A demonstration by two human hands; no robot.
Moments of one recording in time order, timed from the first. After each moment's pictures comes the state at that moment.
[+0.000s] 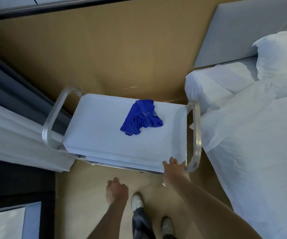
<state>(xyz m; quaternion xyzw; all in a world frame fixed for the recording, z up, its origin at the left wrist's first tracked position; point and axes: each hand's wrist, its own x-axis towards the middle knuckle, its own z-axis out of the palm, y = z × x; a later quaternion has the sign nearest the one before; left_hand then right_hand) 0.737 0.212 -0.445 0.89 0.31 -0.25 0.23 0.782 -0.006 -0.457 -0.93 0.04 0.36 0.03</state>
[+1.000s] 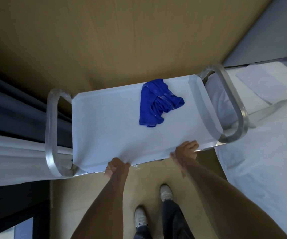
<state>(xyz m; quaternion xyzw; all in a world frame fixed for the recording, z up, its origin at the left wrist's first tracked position) 1.025 0.256 -0.517 0.85 0.37 -0.32 0.18 1.053 0.024 -0.543 -0.89 0.26 0.38 0.02</state>
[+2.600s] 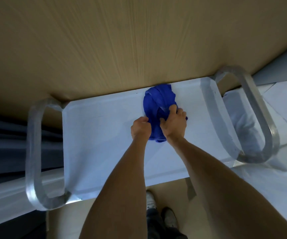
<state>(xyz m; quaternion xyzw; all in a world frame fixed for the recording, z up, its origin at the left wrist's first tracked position) 1.361 0.165 -0.534 0.79 0.32 -0.24 0.46 1.361 0.048 -0.561 -0.96 0.18 0.07 0.21</state>
